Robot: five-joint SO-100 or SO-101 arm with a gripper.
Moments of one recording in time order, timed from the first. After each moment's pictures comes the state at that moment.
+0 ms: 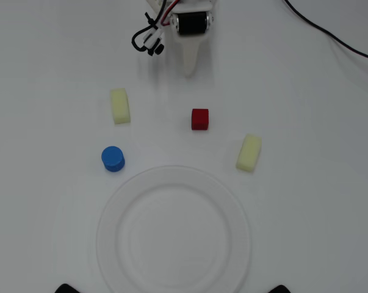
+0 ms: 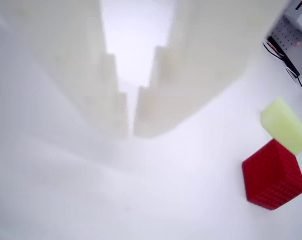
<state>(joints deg) -11.9 185.5 175.2 76.4 0.4</state>
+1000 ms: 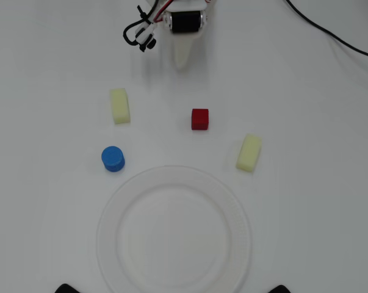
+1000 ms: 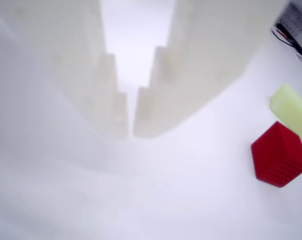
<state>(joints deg) -7.7 158.3 156.2 71.3 -3.4</state>
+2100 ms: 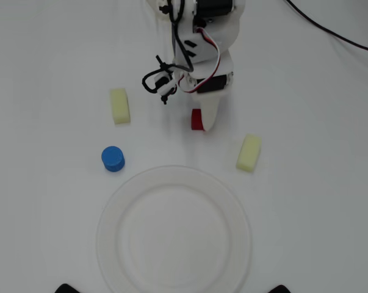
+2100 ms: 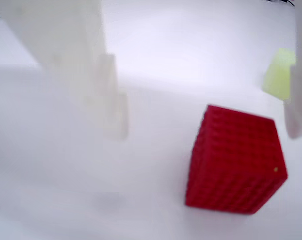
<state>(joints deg) -16.2 96.2 116.3 60.8 1.8</state>
